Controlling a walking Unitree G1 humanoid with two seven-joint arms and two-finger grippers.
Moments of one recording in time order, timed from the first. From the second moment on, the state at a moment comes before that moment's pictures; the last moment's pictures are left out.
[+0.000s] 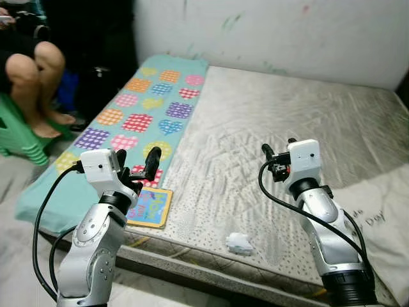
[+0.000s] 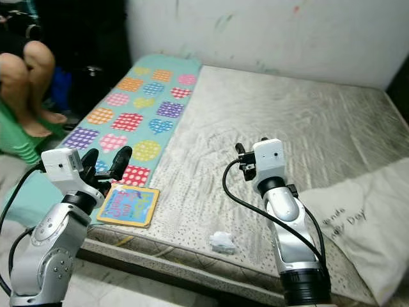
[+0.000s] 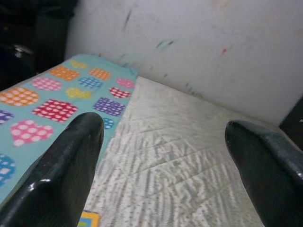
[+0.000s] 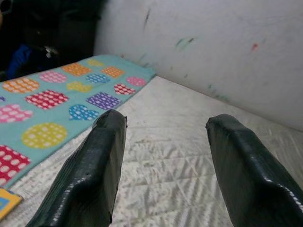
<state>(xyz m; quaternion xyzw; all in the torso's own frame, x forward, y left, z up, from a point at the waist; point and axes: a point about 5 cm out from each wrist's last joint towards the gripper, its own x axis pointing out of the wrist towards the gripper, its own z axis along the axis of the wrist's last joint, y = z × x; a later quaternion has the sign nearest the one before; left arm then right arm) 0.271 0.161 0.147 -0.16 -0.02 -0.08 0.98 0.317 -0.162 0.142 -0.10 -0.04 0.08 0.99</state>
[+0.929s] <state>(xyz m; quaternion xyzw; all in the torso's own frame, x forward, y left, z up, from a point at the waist) 0.271 0.155 0.141 -0.16 0.00 -0.08 0.98 0.316 -0.174 0.139 -0.11 -0.03 0.07 0.99</state>
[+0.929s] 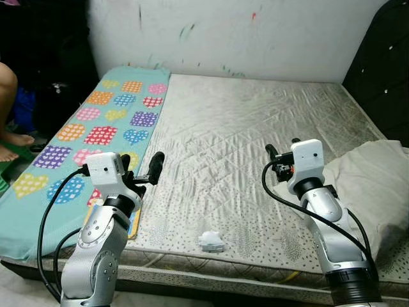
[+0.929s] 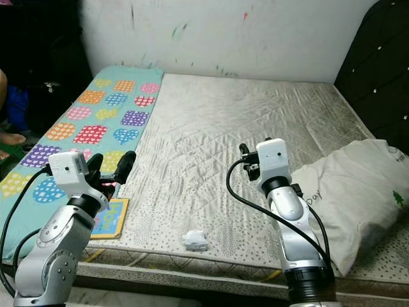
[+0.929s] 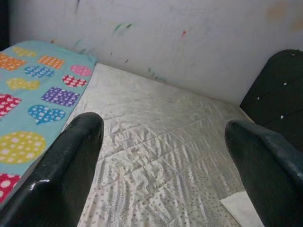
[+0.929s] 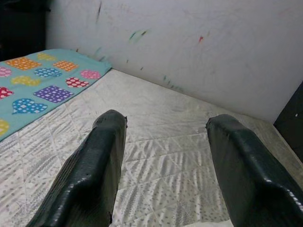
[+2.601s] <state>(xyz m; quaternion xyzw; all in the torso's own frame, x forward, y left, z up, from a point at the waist) 0.218 0.190 0.119 -0.12 0.08 0.00 0.99 0.250 -0.190 0.102 -0.09 0.10 0.11 0.99</state>
